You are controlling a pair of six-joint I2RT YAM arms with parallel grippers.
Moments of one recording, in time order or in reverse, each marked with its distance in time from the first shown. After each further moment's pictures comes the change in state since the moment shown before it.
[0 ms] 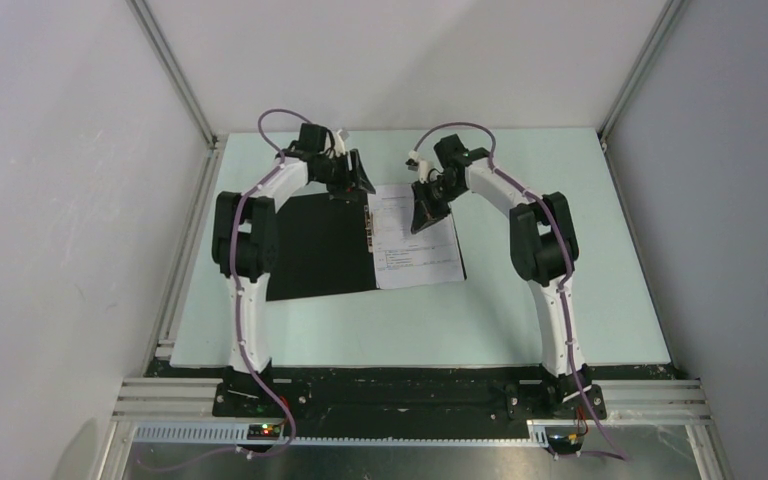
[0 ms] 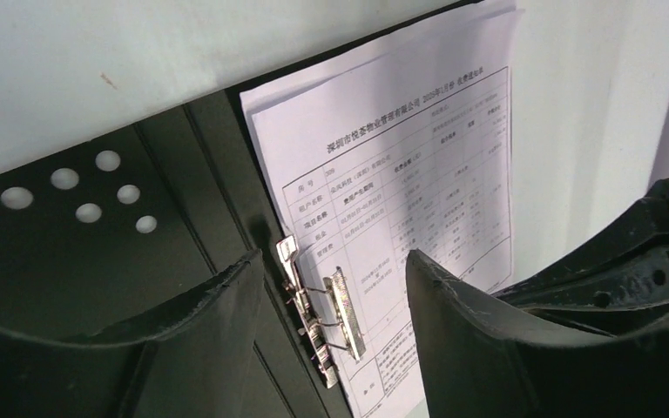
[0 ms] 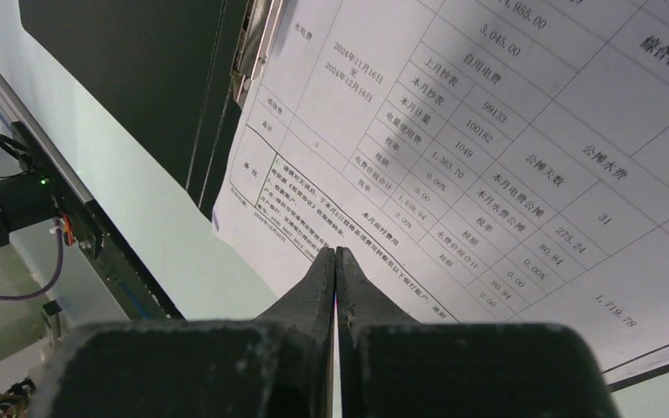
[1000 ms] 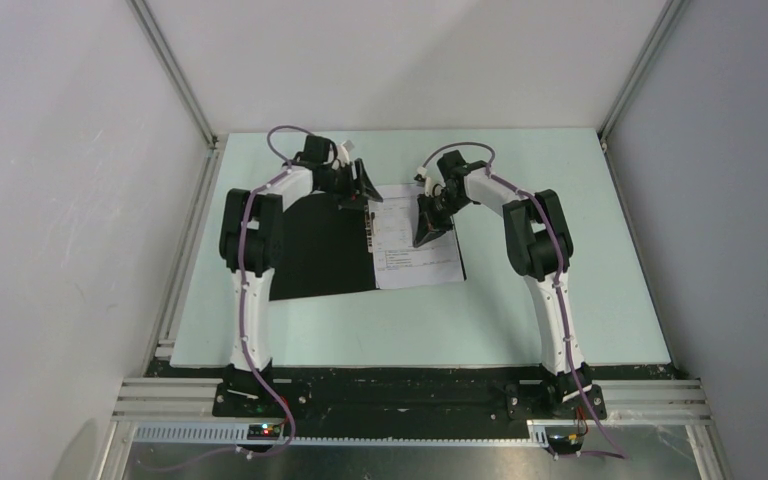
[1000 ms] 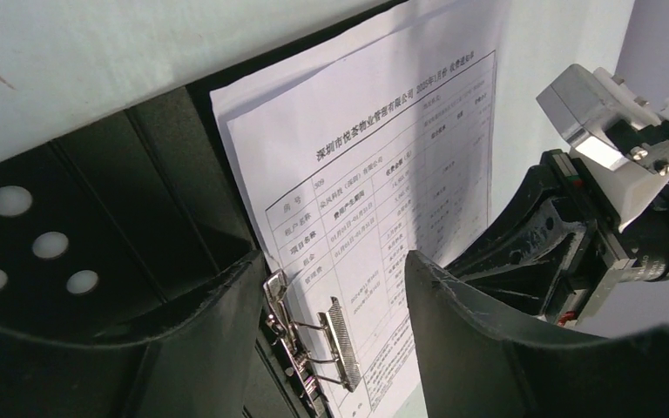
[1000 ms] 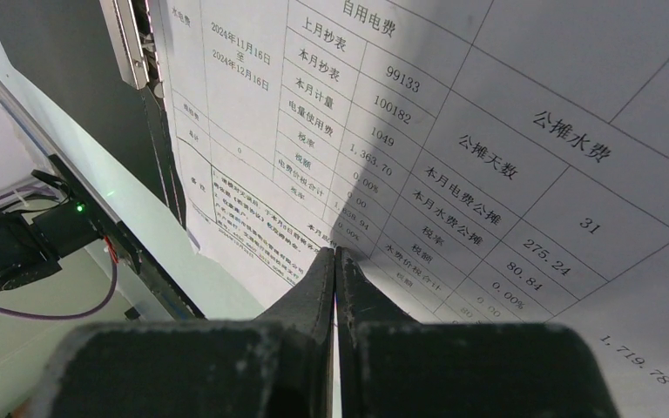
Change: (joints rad) left arm 0.001 0.091 -0.032 0.112 0.156 -0.079; right arm -0.023 0.079 -0.072 0.040 -0.029 0.155
